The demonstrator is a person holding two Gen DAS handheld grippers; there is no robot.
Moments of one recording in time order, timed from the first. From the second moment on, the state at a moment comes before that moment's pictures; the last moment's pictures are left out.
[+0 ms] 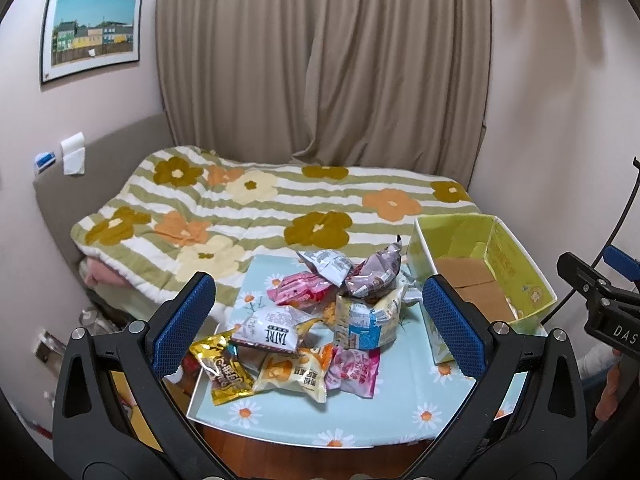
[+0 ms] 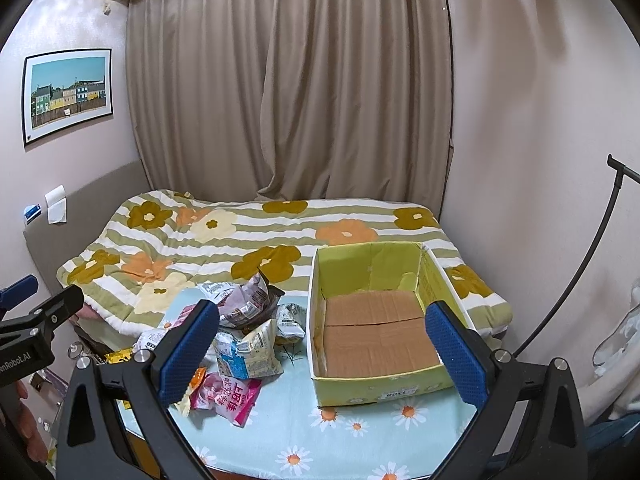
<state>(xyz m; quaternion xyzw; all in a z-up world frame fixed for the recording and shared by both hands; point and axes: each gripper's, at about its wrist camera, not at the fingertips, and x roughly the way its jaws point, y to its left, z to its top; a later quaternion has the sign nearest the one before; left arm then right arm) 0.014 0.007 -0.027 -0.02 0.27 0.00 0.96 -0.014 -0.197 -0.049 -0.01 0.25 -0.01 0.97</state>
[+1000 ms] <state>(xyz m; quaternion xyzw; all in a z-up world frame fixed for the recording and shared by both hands) 0.201 0.102 -0.188 0.00 0.55 -0.11 0.83 0.155 -0.125 -0.143 0.09 0.41 0.00 0.91</state>
